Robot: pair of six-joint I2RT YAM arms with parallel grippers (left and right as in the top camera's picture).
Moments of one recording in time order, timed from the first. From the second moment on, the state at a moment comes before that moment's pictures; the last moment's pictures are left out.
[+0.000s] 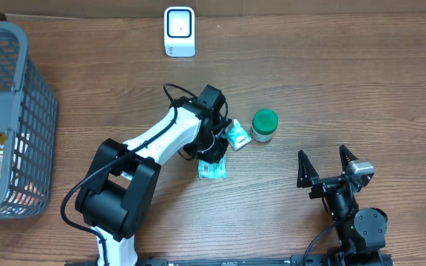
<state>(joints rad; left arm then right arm) -0.52 1.97 1.30 -0.84 0.28 -0.07 0.13 0.01 0.02 -0.03 -0.06 0.20</state>
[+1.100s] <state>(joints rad) -0.27 1.97 2.50 -1.56 0.03 -0.14 0.13 0.01 0.02 -0.03 -0.06 0.20</state>
